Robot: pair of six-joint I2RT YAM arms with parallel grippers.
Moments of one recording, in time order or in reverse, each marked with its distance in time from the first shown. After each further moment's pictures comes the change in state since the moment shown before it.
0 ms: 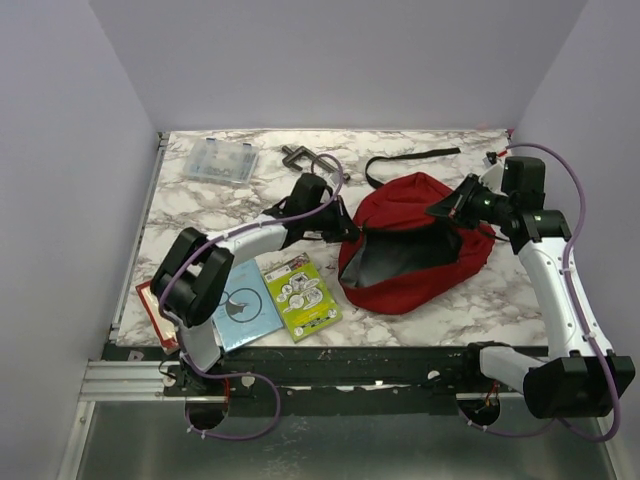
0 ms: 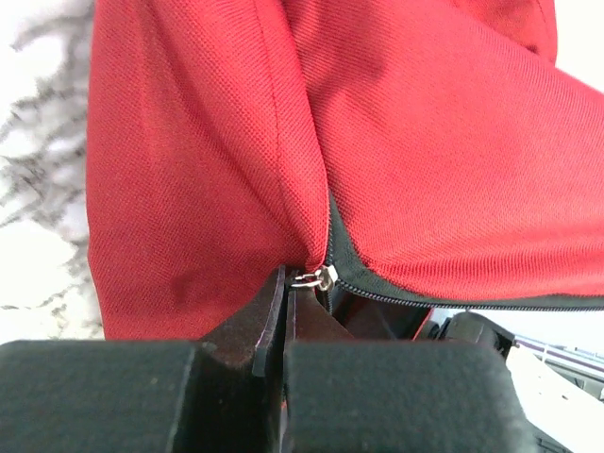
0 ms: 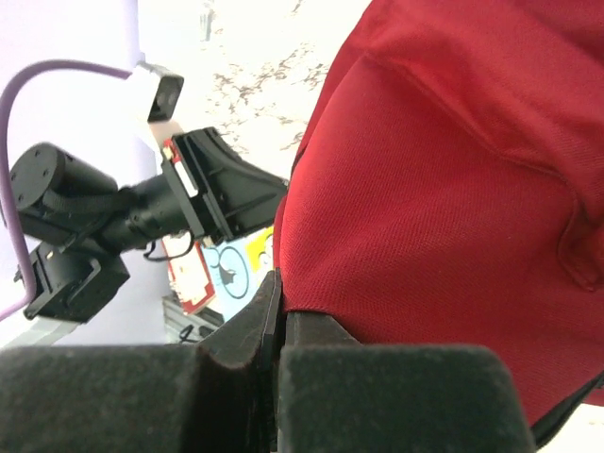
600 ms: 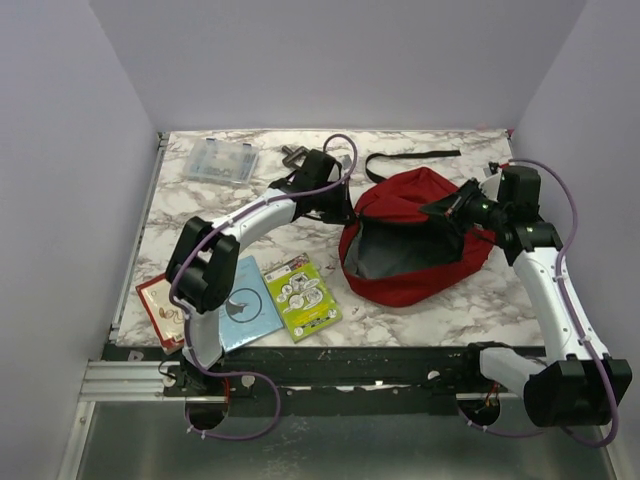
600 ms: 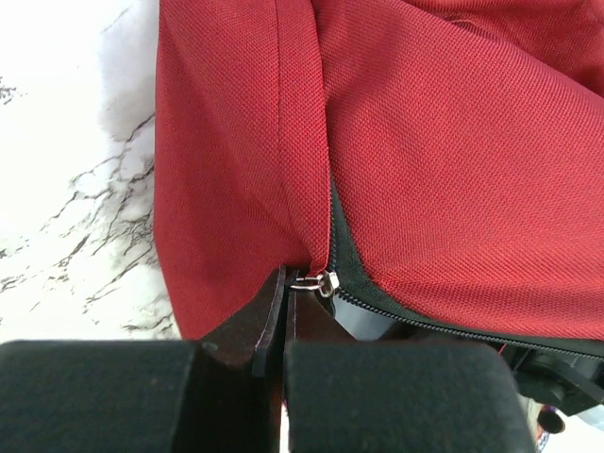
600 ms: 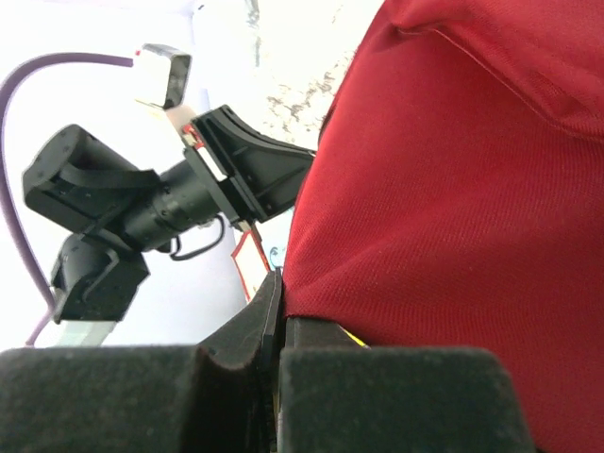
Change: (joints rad) left arm 0.011 0.117 0.306 -0.377 -0.083 0.304; right arm 0.001 -0.069 -0.194 0.224 -0.012 0.289
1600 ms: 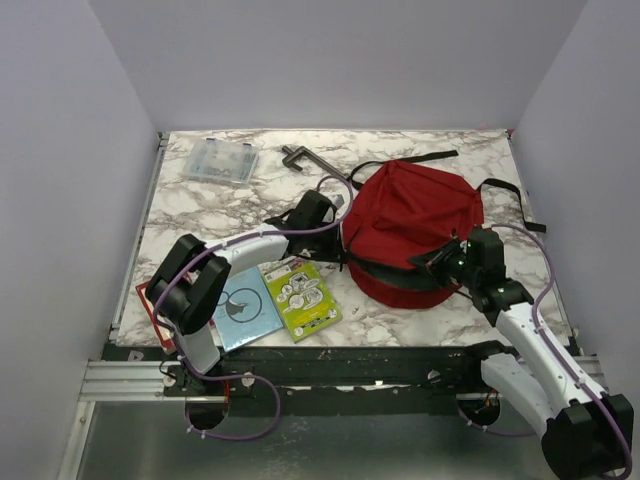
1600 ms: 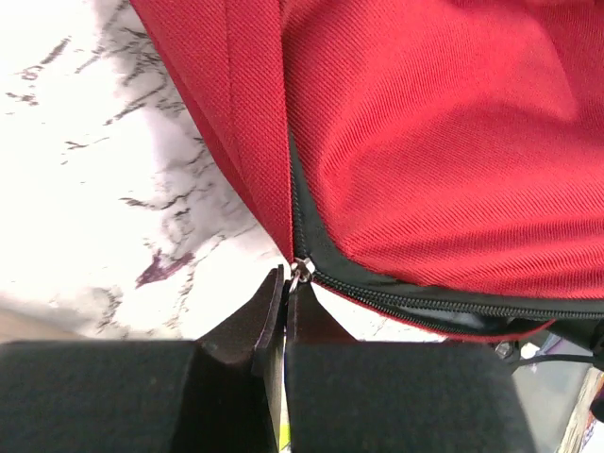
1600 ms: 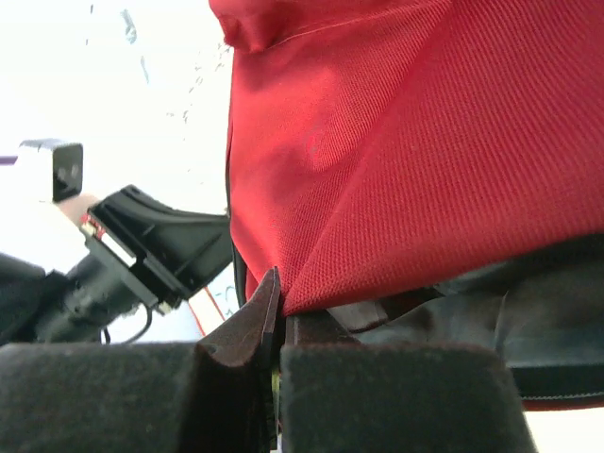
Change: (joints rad) left arm -0.121 -0.187 -0.414 0.178 -0.095 -0.042; right arm 0.195 -0.253 -0.479 0.154 0.353 0.196
